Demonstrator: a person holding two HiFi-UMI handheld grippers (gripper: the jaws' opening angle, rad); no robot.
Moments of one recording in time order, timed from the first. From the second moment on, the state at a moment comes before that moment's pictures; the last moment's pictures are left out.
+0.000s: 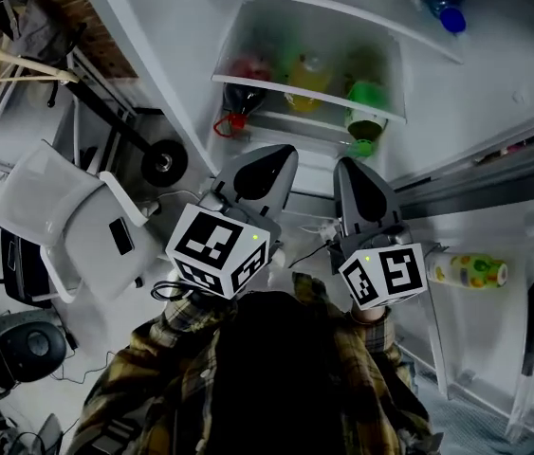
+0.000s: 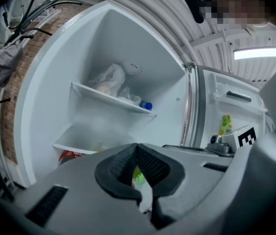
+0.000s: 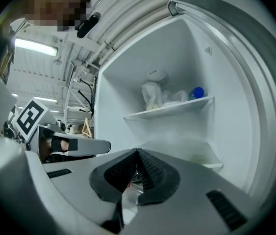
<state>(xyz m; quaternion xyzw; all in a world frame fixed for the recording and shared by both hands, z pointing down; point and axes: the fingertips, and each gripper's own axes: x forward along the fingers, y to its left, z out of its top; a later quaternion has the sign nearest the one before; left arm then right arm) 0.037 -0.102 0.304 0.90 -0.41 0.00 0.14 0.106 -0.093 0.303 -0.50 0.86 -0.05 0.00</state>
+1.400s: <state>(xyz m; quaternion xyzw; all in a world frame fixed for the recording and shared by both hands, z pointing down) 0.035 -0.207 0.326 0.92 -0.36 0.03 0.13 0.094 -0.199 0.314 -0.55 0.83 -0.05 0.01</state>
